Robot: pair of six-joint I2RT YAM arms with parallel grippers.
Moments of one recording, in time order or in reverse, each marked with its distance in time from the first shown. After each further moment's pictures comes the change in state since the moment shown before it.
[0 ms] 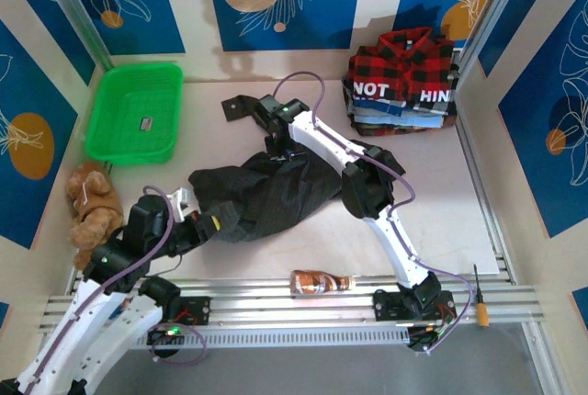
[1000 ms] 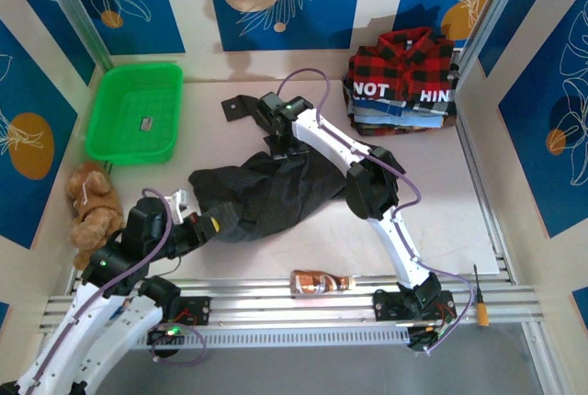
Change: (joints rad) left arm 0.000 -0.021 -0.011 -0.006 0.000 0.000; right arm -0.003 -0.047 -0.031 -0.023 0.014 0.034
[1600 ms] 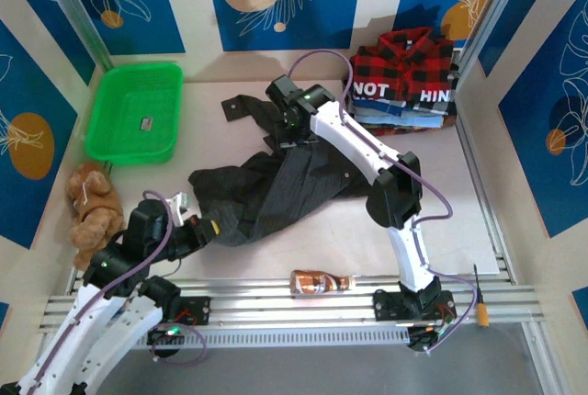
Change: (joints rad) left arm 0.000 -0.015 -0.021 -0.014 -0.006 0.000; right arm -0.006 -0.289 -0.147 0.016 0.035 0.019
